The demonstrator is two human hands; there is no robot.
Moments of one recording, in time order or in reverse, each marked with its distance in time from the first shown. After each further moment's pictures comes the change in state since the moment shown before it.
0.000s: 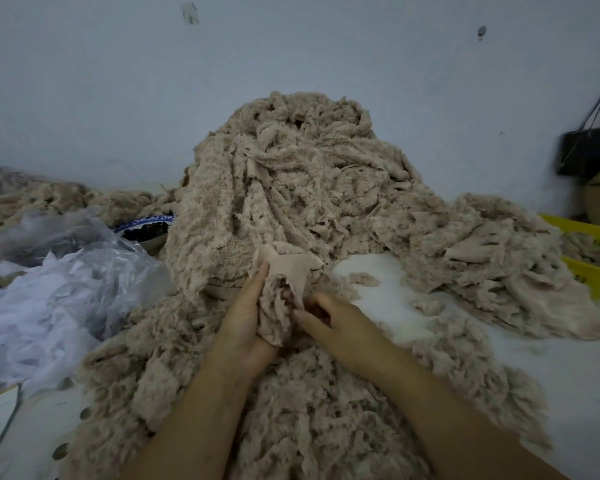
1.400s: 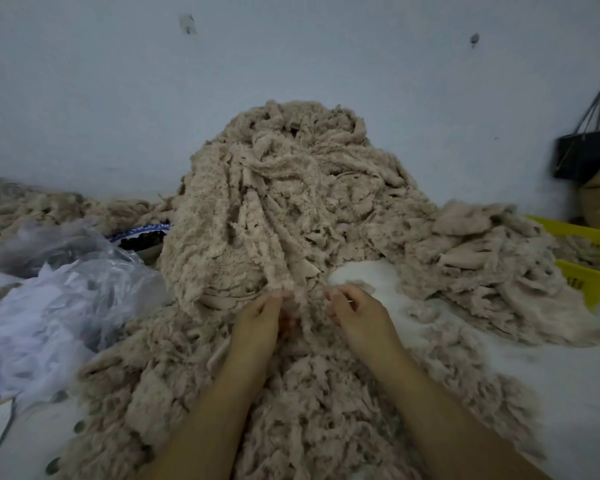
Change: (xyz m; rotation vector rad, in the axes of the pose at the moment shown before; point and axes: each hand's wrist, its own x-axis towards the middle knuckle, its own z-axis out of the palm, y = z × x) left_hand 0.018 -0.025 -0.008 0.769 0.322 0.266; right_hand 0.008 0.024 -0.016 0.252 0.336 0.274
